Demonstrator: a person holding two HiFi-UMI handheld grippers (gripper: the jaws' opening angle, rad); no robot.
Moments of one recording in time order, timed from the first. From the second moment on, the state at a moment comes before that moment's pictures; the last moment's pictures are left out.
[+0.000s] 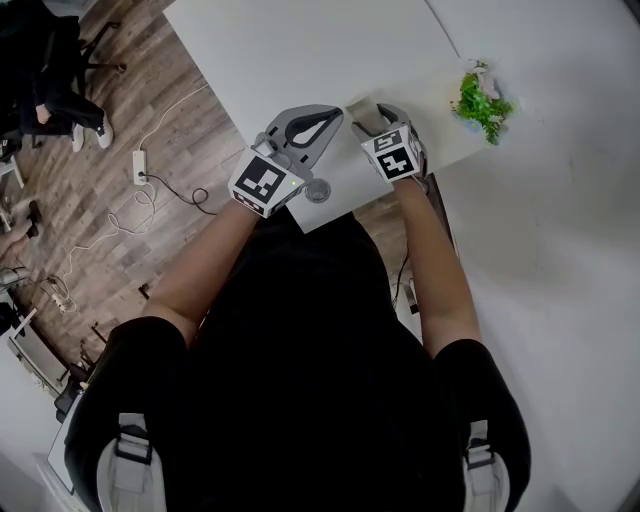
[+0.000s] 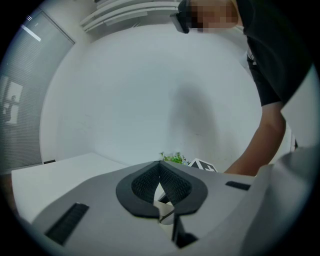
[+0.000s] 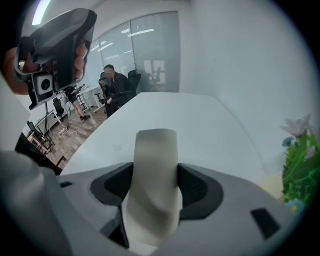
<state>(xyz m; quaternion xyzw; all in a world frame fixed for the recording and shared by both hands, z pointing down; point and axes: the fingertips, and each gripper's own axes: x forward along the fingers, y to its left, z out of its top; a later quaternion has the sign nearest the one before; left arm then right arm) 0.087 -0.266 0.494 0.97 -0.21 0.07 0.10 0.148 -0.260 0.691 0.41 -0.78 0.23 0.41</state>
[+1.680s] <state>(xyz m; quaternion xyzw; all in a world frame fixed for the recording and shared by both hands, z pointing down) 0.070 -0.248 0.461 0.97 -0.20 0.08 0.07 0.135 -0.252 0.558 0.49 -0.83 0.20 0.19</state>
